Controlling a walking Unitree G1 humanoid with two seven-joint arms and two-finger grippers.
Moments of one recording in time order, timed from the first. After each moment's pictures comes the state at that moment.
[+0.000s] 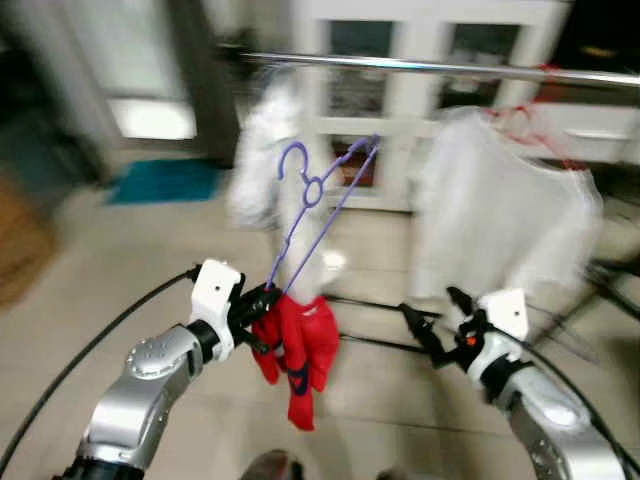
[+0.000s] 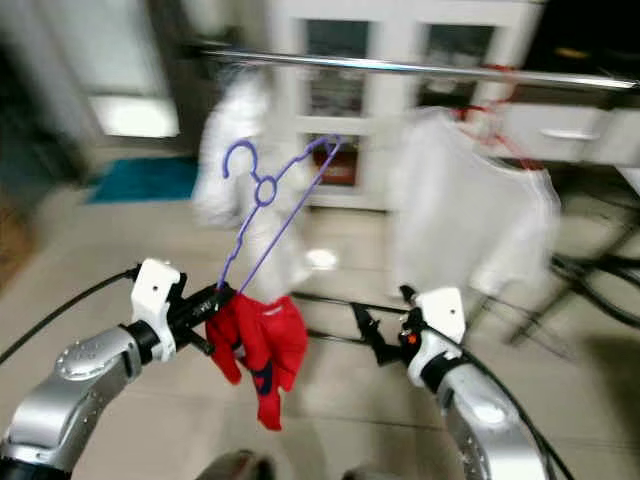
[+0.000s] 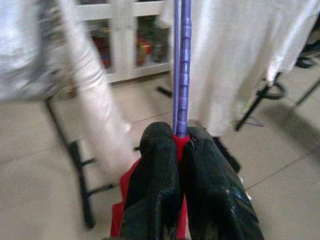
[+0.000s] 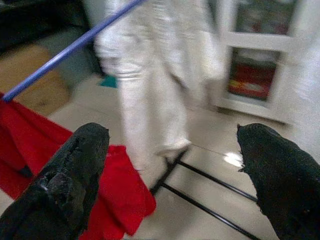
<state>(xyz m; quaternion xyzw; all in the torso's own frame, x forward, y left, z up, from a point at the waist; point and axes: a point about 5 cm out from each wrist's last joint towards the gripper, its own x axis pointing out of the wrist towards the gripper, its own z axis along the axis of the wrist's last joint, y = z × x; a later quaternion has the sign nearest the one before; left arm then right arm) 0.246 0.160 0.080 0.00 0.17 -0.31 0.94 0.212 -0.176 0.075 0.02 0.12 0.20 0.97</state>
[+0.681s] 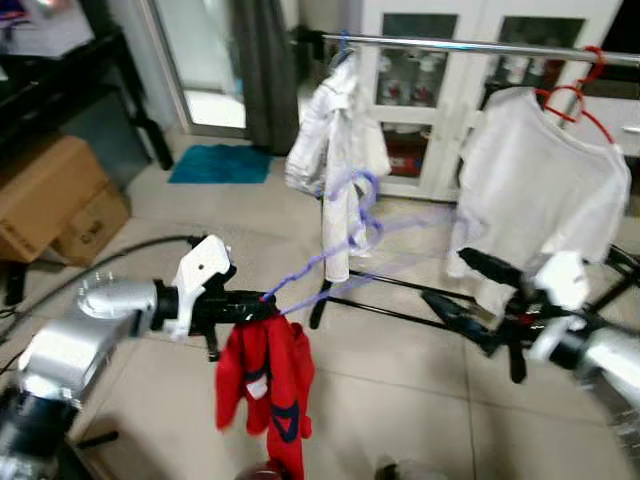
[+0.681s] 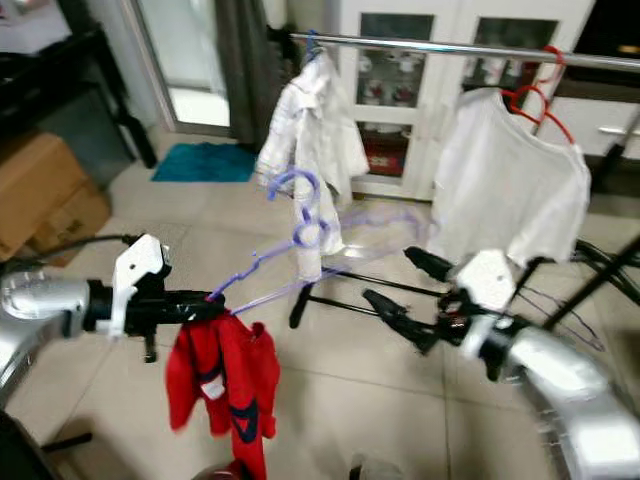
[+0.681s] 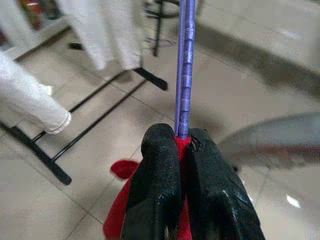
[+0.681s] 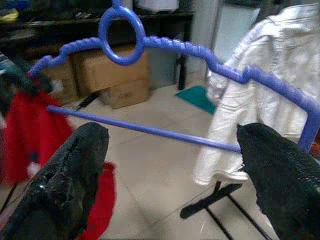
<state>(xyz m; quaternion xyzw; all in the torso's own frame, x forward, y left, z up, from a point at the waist) 0.261 0.193 0.131 0.12 0.23 -0.57 0.78 0.217 -0.214 0.150 -0.06 0.07 0.40 0.91</state>
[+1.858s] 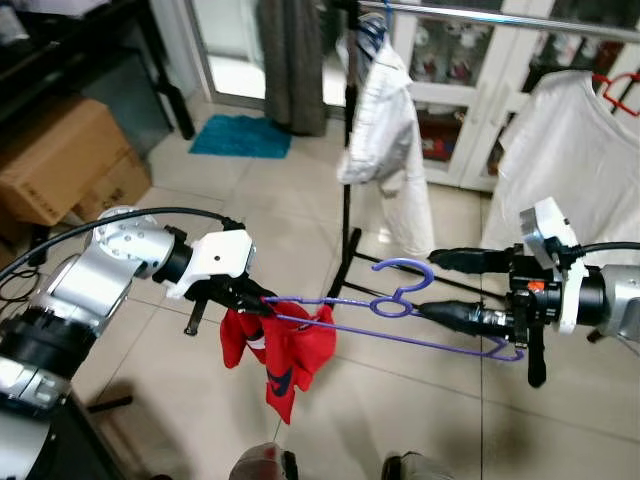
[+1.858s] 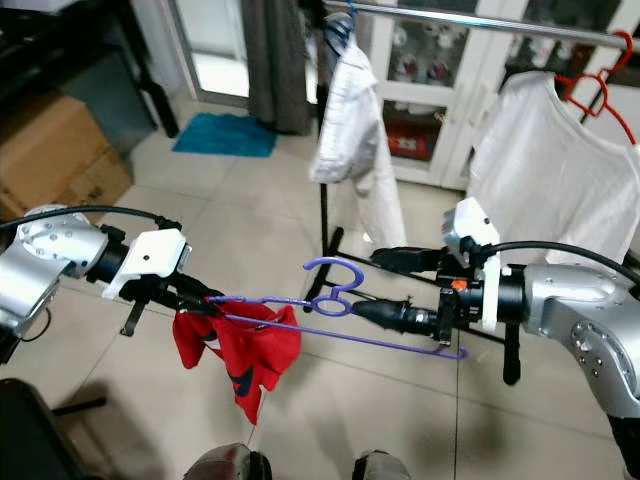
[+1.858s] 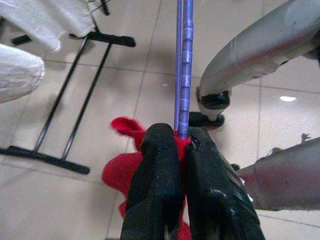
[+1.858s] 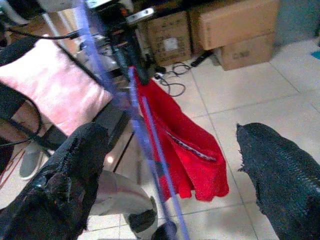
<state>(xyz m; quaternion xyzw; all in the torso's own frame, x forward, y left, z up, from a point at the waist) 0.294 0.181 0.160 0.31 0.19 -0.69 0.63 0.235 -0.200 0.190 -0.01 0.18 0.56 0.81</state>
